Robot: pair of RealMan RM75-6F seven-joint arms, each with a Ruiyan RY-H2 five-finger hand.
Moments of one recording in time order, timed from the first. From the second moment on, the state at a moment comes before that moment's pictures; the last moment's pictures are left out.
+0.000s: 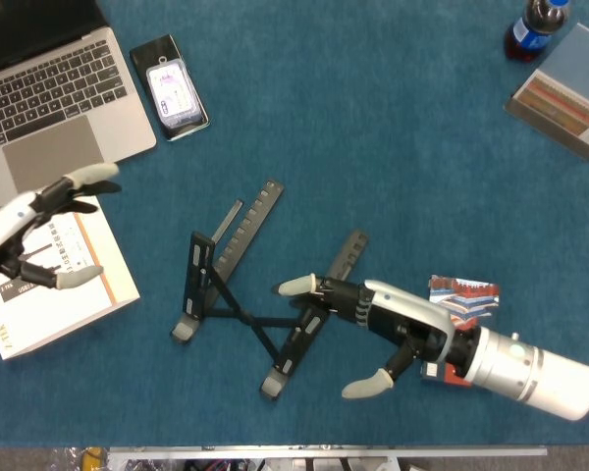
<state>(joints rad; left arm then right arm) -0.56 -0.82 0.16 -1.67 1.87 1.07 -1.45 0.78 -1.43 -0.19 -1.84 -1.80 1.09 1.42</state>
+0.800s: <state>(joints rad) -0.87 -0.94 0.29 -1.54 2.02 1.07 -2.01 0.81 -1.47 -0.20 -1.83 -1.80 1.09 1.43</state>
